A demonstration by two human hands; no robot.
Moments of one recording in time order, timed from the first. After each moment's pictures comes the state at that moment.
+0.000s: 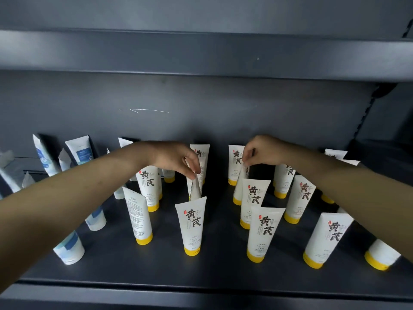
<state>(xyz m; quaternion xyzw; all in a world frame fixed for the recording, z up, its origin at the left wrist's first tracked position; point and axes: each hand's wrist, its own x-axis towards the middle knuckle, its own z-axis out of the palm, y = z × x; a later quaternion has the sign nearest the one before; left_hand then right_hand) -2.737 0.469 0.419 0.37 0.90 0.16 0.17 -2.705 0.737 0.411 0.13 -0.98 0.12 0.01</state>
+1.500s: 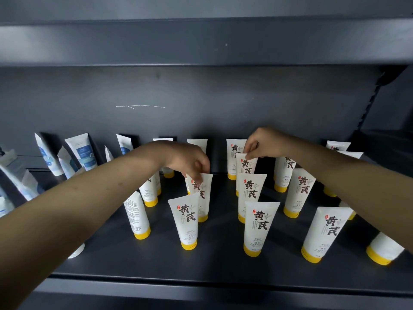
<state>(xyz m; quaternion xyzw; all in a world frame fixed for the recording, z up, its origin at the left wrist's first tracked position) -2.726 0.510 0.410 0.37 0.90 0.08 0.21 -2.709 0.756 0.407 0.12 -0.98 0.14 0.02</state>
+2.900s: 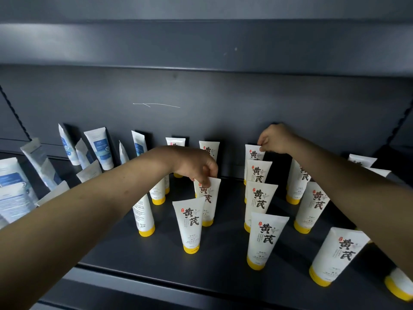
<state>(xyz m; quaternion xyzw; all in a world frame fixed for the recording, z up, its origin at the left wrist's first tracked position) -2.721 0.510 0.406 0.34 0.91 0.10 0.20 -2.771 0.768 0.400 0.03 -0.99 0.12 0.08</state>
